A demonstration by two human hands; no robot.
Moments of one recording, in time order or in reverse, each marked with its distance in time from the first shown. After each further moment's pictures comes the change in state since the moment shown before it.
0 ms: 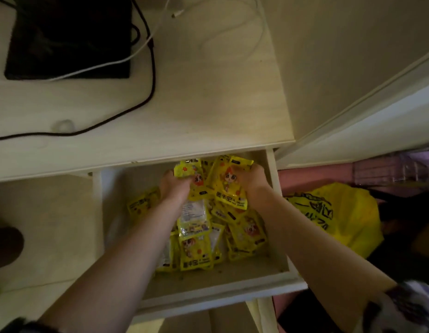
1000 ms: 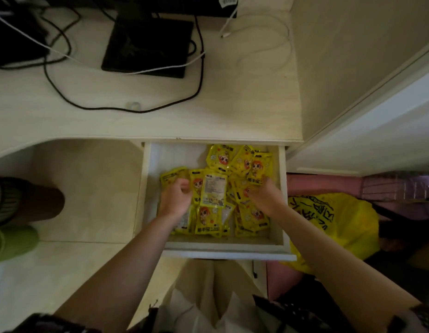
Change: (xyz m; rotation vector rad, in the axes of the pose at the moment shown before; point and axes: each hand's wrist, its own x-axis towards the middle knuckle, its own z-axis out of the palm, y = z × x) left_hand -0.110 -0.050 -0.083 0.286 0.057 0.250; right_hand -0.095 0.035 -0.030 -0.671 -0.096 -0.153
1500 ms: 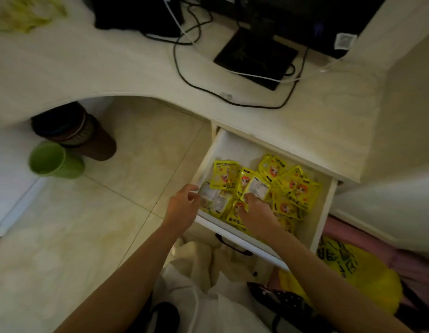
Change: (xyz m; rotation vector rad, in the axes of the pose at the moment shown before) left_hand -0.122 -0.085 -0.060 -0.265 0.264 -0.090; right_hand -0.101 -0.041 0.081 -0.546 -0.184 -0.571
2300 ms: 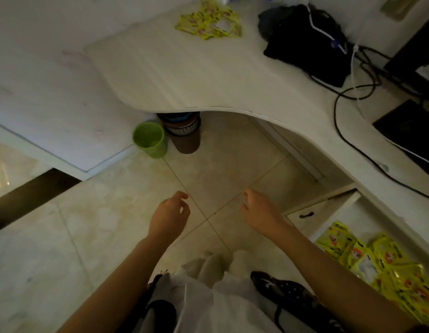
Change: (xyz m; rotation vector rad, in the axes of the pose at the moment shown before) left_hand -0.017 -0.210 -0.278 0.127 0.329 -0.221; right_hand 0.038 -0.321 0.144 -0.329 -0.096 -0.461
